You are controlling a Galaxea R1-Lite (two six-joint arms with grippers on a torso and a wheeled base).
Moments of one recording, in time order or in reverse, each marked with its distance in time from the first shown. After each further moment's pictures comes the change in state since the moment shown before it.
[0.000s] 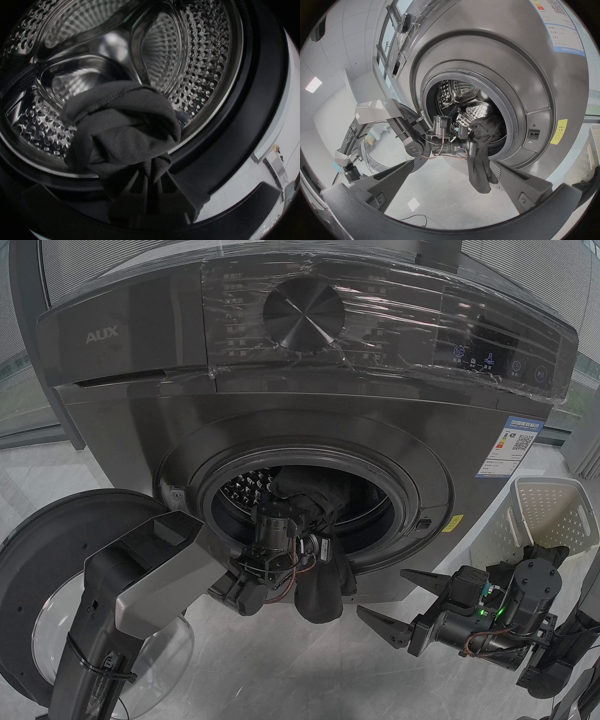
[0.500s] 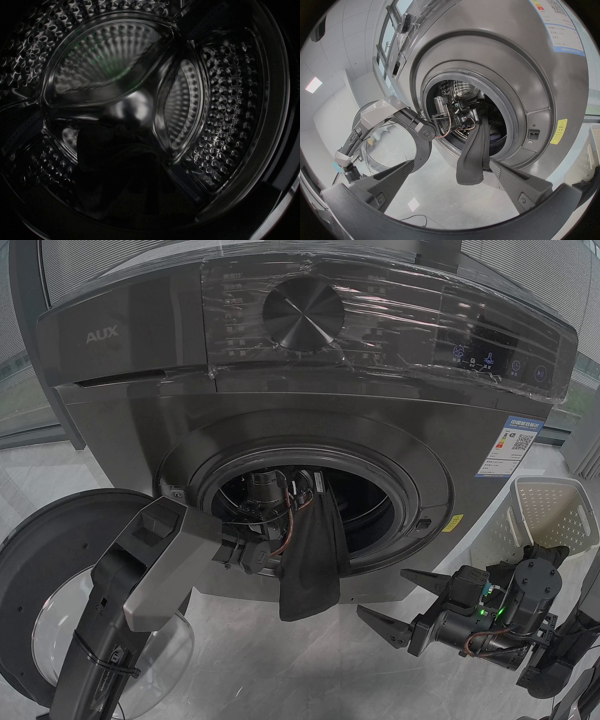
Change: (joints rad) left arm 0.053 0.066 -0.393 -0.029 0.104 -0.017; right arm 0.000 0.000 0.000 0.000 0.000 0.001
